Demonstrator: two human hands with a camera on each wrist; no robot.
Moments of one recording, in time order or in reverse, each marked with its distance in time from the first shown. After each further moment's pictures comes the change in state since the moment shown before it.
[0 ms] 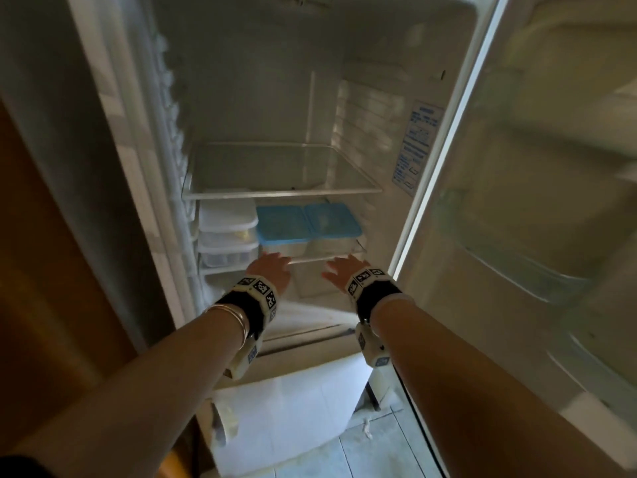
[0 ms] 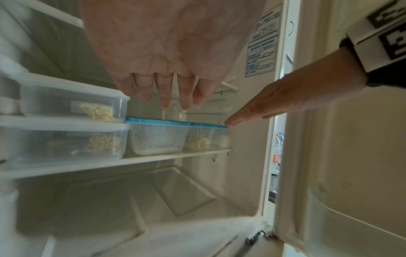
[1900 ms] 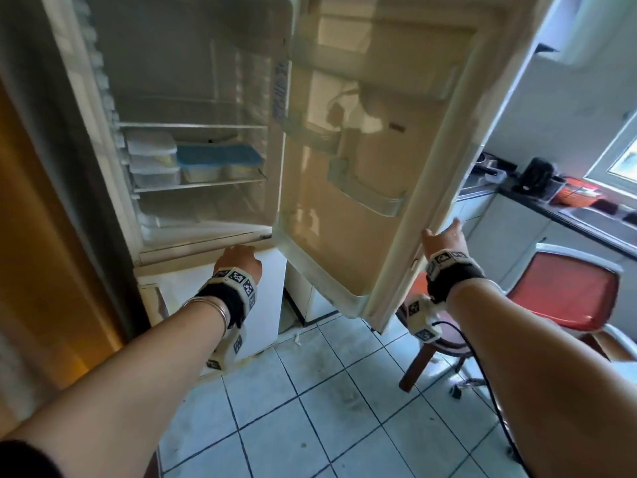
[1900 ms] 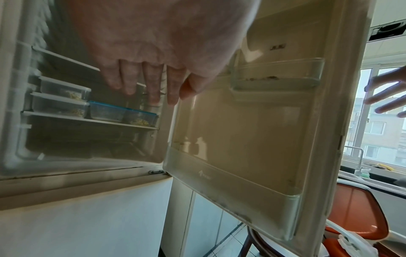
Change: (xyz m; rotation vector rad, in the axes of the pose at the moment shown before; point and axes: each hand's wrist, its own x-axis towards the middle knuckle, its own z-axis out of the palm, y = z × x) left_hand -0.345 0.140 0.089 -0.160 0.061 -0.072; right_hand -0.477 0.202 0.107 0.815 0.759 0.833
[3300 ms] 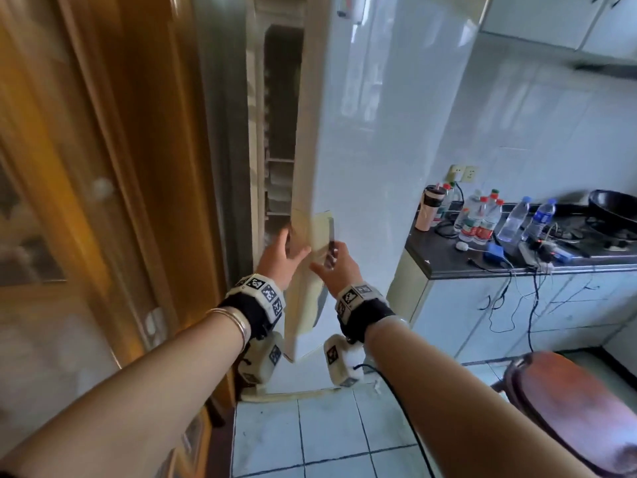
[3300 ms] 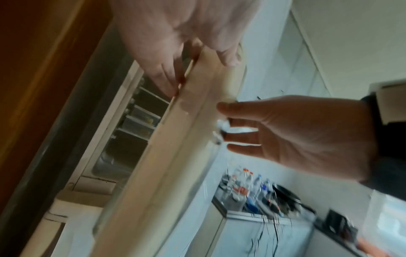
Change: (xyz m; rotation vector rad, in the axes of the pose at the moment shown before) left_hand -0.003 -0.101 -0.094 -0.576 0.330 -0.050; right_hand -0.198 -0.189 0.202 0.327 -0.759 -0.575
